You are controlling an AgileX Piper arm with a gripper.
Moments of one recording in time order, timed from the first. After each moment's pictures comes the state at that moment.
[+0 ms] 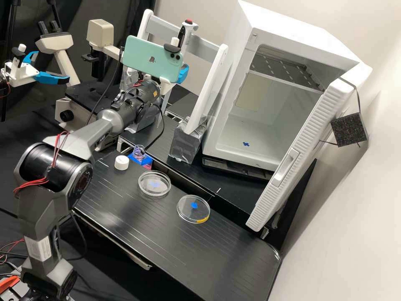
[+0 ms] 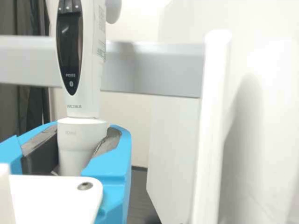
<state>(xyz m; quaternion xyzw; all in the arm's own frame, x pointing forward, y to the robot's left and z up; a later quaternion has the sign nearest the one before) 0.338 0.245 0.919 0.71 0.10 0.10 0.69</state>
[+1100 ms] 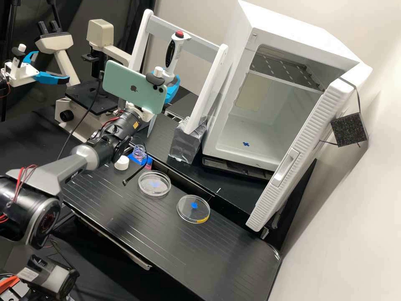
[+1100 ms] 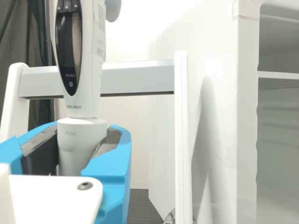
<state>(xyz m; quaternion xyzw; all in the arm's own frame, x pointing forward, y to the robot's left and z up) 0.259 0.198 0.898 0.73 0.10 0.16 0.66</state>
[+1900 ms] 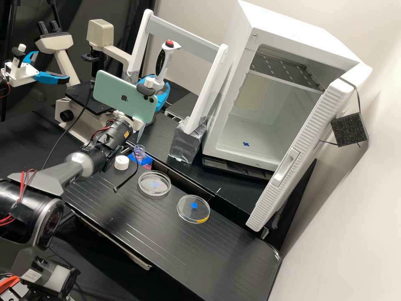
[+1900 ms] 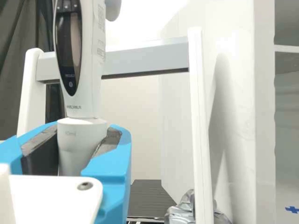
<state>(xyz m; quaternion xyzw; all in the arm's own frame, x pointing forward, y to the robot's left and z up) 0.254 0.188 0.867 0.74 0.11 0.16 0.65</state>
